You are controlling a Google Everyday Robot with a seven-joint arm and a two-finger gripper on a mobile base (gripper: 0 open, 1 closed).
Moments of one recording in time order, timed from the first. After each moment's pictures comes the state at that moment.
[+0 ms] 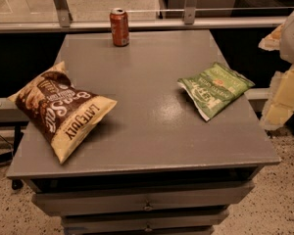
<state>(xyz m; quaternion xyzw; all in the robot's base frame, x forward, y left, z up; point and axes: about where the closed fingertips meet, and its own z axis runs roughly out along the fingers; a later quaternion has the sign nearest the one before) 0.438 -0.217 0.976 -0.60 0.78 -0.03 0.16</state>
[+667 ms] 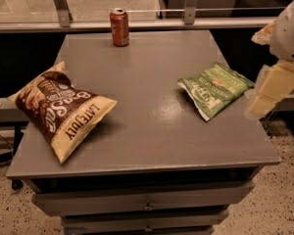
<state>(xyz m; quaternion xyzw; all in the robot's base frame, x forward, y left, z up) 0.461 -0.204 0.975 -0.59 0.78 -0.03 0.21</state>
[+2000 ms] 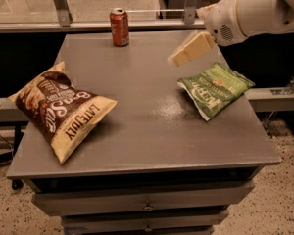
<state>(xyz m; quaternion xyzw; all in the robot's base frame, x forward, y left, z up) 0.620 -0.097 0.977 -0.50 0.72 0.14 0.46</state>
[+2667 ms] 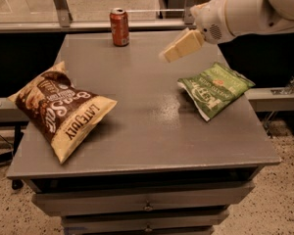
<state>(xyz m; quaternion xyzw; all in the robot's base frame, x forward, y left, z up) 0.640 -0.079 0.975 -0.48 0.72 0.14 0.48</state>
